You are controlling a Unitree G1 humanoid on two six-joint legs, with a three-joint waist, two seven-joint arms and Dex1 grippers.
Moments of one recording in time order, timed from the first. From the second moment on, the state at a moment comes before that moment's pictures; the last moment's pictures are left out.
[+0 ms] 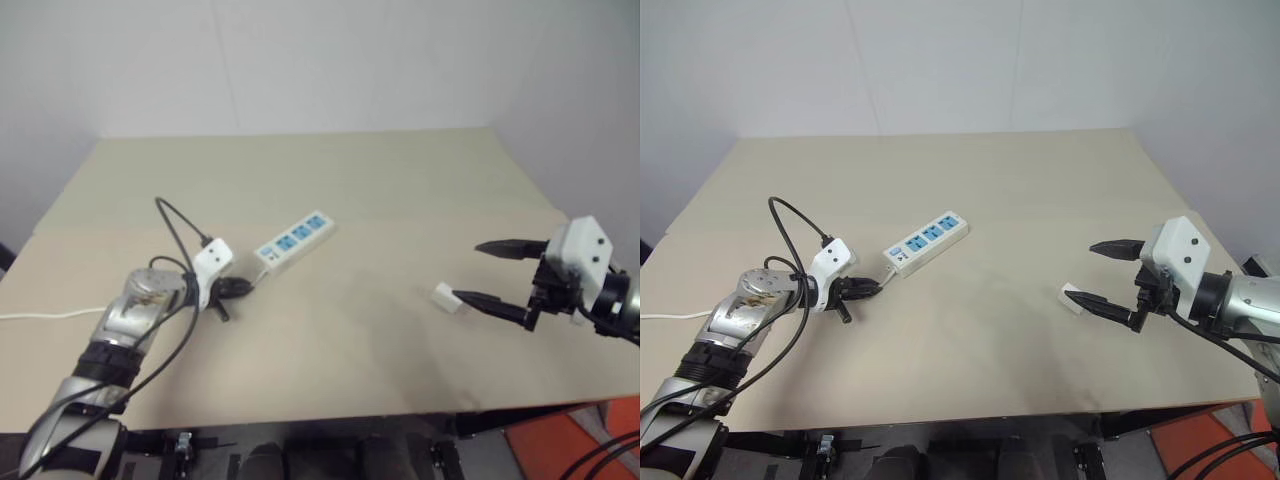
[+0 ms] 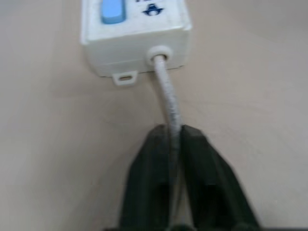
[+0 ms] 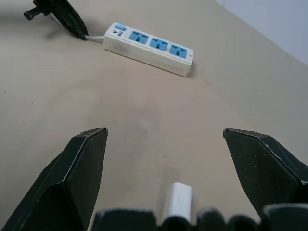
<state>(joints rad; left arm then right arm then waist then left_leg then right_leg) -0.53 0.71 -0.17 0.27 -0.16 0.43 -0.95 -0.11 -0.96 -0.38 -0.39 0.52 0.45 1.05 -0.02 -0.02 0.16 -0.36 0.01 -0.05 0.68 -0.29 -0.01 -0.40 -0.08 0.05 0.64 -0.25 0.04</state>
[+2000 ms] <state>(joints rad) -0.39 0.41 -0.08 0.47 -0.24 -0.20 -1.16 -0.18 -0.97 -0.36 -0.38 0.55 0.42 1.06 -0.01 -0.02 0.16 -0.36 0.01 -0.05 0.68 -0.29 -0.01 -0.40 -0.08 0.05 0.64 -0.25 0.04</state>
